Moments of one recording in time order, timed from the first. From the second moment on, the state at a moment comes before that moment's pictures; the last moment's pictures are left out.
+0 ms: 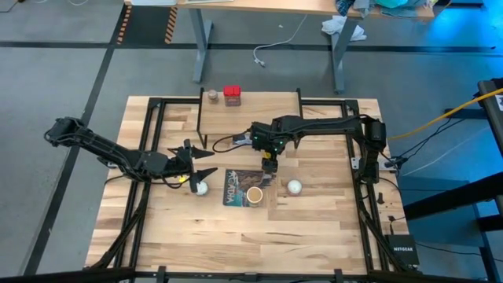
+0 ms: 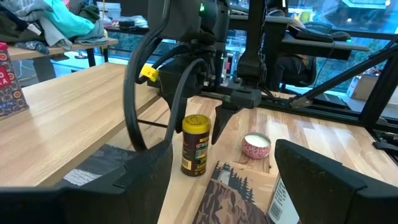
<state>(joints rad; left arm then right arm) -0.31 0.88 0.33 0.45 -0.58 -0.16 -0.18 1.90 1.49 -0.94 -0.09 0.04</state>
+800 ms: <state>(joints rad) -0.31 0.88 0.33 0.45 -0.58 -0.17 -0.17 1.90 1.49 -0.95 -0.10 0.14</state>
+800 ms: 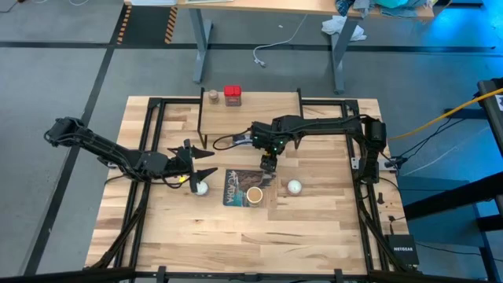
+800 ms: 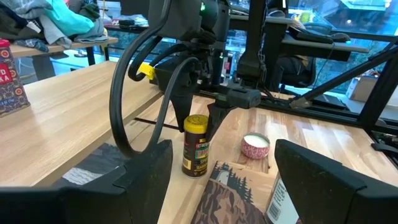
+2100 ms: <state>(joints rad) -0.31 0.88 0.33 0.45 -0.58 -0.17 -0.11 1.90 1.60 -1.00 -0.06 0.20</state>
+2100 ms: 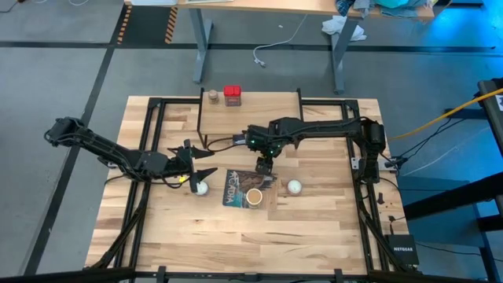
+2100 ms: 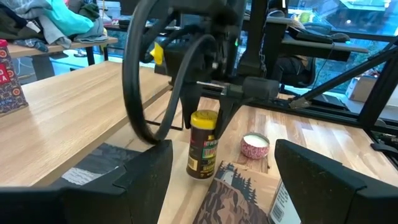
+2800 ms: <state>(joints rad) -0.31 0.88 0.33 0.45 -0.58 -0.17 -0.03 1.90 2.08 -1.25 0.03 0.17</state>
